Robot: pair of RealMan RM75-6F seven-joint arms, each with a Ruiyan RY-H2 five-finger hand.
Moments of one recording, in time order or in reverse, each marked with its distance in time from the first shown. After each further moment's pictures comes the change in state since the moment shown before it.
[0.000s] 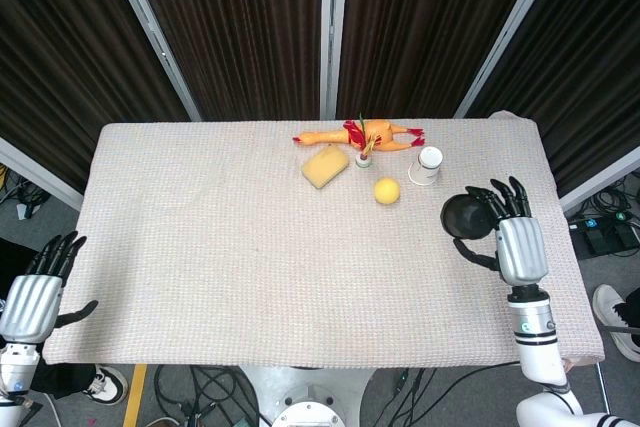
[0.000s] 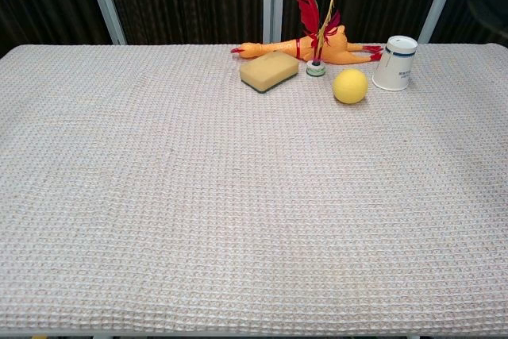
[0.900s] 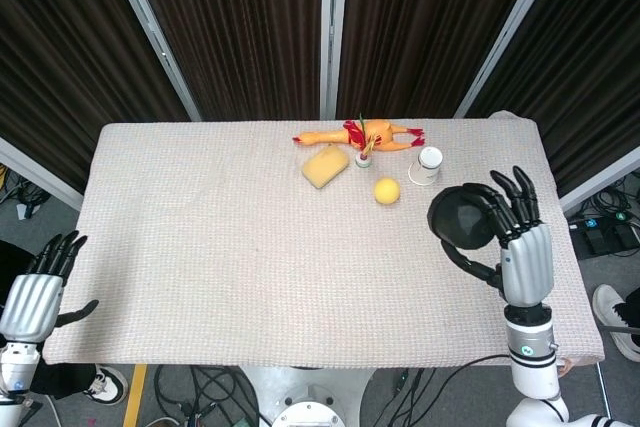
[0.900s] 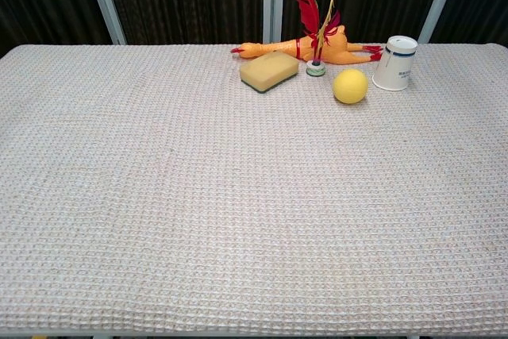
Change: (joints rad) left arm -0.003 -0.003 0.000 0.014 0.004 0.001 -0.012; right arm 0.023 -0.009 0.008 -0.139 -0.229 0.264 -0.030
